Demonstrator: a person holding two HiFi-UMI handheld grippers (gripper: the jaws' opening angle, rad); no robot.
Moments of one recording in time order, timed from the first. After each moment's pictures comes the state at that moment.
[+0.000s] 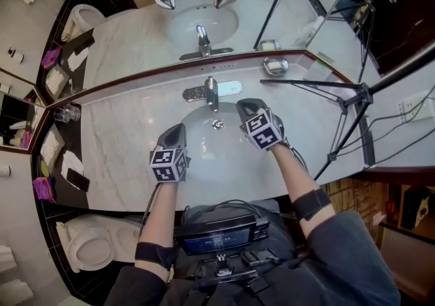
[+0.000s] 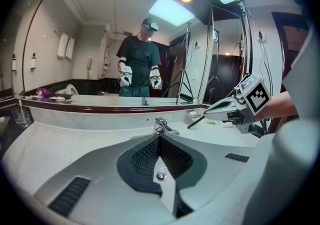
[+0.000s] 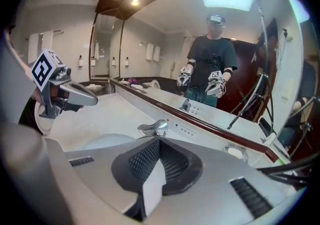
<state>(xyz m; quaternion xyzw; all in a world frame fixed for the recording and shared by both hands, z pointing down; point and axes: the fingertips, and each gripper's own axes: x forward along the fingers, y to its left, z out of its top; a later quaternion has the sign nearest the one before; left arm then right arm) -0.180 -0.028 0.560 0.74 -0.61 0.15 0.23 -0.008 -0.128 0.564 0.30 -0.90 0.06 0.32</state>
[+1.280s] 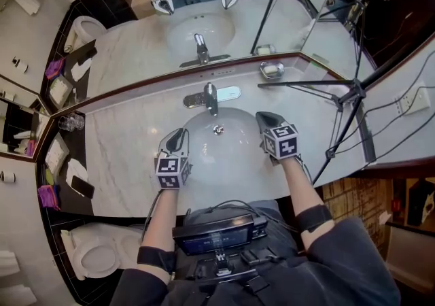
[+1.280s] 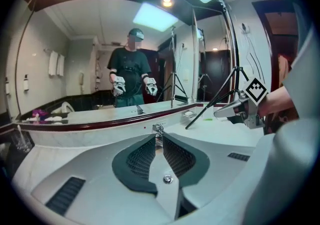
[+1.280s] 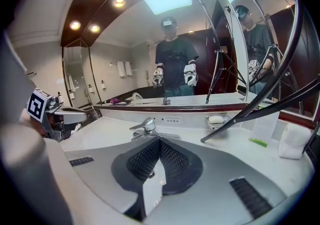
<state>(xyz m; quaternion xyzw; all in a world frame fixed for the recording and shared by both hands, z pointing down) -0.172 -0.019 0.537 0.76 -0.60 0.18 0.14 0.072 -0.108 0.573 0.40 -0.87 0.21 0.20</state>
